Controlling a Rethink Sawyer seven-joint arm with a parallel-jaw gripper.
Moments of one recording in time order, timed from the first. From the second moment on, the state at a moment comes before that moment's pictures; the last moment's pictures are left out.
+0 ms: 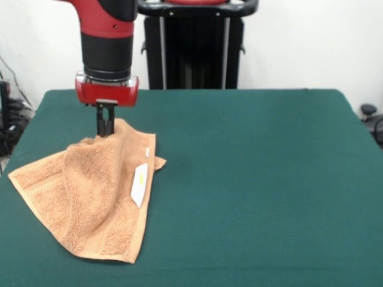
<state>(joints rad) -0.56 -0.60 0.06 1.78 -0.33 0.24 1.47</state>
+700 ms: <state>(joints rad) -0.44 -0.45 -0.03 1.74 -0.24 0.07 1.48</state>
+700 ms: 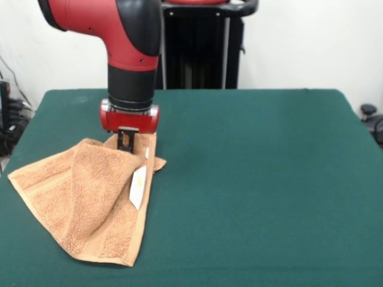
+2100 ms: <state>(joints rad) -0.37 -0.43 -0.11 1.74 -0.05 0.06 1.48</state>
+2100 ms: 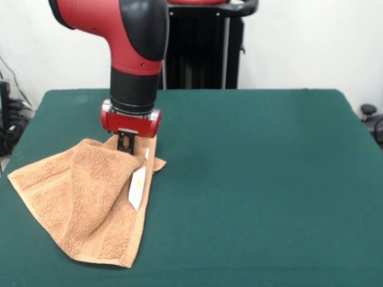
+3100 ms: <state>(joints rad) -0.36 -0.42 -0.12 1.75 0.02 0.06 1.48</state>
